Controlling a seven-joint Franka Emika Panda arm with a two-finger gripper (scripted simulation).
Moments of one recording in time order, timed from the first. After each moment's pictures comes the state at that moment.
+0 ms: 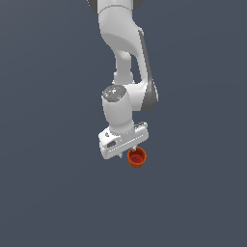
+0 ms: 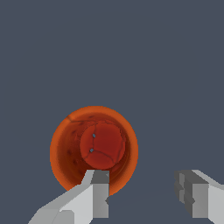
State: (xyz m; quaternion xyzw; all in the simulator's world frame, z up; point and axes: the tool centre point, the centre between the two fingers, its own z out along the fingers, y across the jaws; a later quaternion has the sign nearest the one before) arm 0.064 0.016 0.108 -0.97 -0.23 -0.10 0.05
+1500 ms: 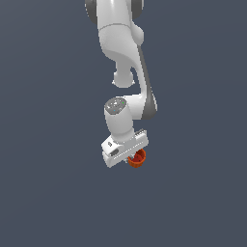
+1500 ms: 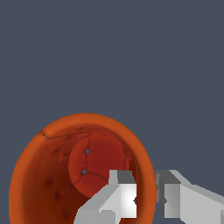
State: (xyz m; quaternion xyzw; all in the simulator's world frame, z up) arm 0.076 0.025 0.069 -0.96 -0.26 -0.12 0.06
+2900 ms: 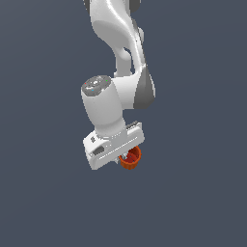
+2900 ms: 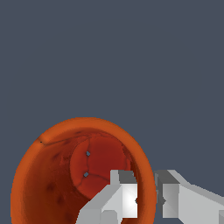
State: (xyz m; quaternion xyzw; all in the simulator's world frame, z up) arm 0.118 -0.010 0.169 -0.96 -0.26 -0.12 0.06
